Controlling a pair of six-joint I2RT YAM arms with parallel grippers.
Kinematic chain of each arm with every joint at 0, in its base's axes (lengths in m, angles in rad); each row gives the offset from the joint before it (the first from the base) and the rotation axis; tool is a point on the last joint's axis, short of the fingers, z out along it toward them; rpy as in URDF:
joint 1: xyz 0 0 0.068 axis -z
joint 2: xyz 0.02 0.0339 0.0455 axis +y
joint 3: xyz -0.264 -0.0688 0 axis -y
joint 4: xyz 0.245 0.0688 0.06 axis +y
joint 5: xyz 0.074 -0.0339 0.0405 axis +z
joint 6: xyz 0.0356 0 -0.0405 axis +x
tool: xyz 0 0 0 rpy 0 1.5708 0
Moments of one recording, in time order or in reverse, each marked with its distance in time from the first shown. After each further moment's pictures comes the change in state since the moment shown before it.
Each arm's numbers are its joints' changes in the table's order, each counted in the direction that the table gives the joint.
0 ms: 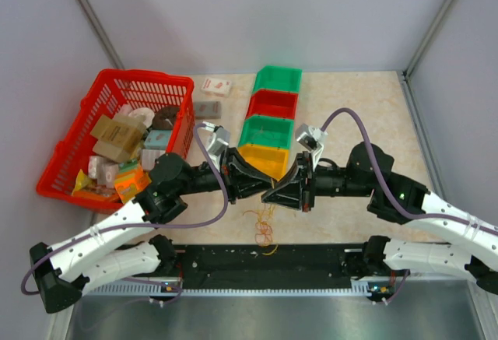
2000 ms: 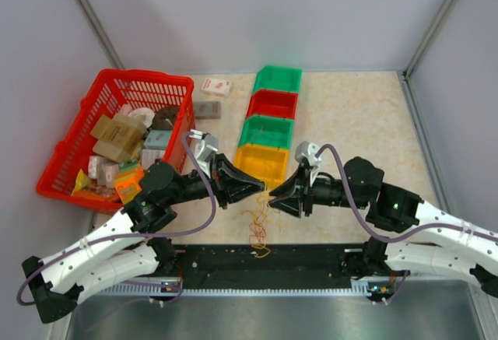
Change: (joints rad) left arm -0.004 -0.133 -0.068 0.116 0.094 0.018; right arm -0.005 -0.090 -0.193 -0.004 -0.155 -0.267
